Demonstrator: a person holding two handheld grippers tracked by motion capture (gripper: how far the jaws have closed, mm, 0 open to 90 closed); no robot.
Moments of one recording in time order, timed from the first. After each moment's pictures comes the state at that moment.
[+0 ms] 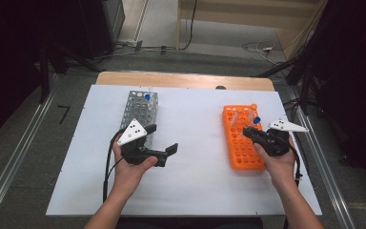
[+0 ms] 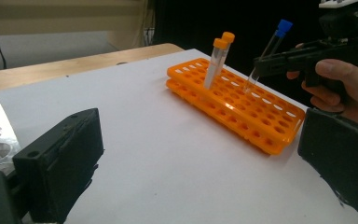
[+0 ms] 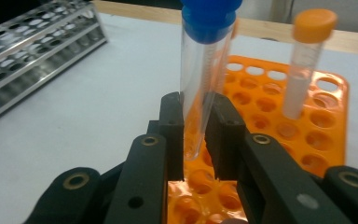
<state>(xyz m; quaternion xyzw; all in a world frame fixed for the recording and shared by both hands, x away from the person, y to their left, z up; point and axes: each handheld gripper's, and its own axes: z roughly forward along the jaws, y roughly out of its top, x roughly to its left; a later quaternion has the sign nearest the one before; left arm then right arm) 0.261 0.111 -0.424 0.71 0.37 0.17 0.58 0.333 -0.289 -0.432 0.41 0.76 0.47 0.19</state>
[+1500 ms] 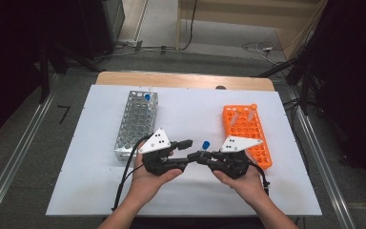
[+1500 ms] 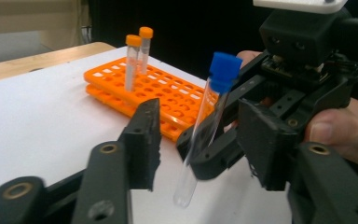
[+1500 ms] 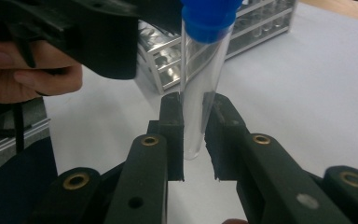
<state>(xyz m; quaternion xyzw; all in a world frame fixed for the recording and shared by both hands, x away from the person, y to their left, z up) 0.248 0.060 -0.420 0.74 0.28 0.10 0.61 0.273 -0.178 -0.427 0.23 0.84 0.48 0.06</state>
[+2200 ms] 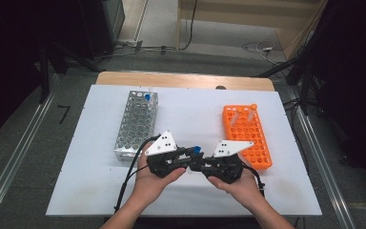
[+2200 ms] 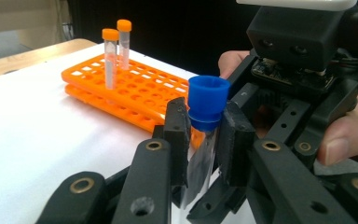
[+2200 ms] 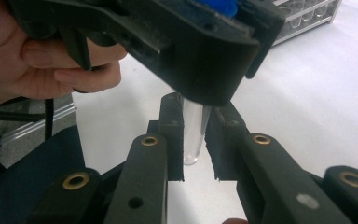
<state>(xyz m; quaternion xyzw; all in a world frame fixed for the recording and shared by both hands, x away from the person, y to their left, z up) 0.249 0.051 -0.422 0.76 0.25 0.09 0.60 0.265 -0.165 -0.430 0.20 0.86 0.47 0.02</state>
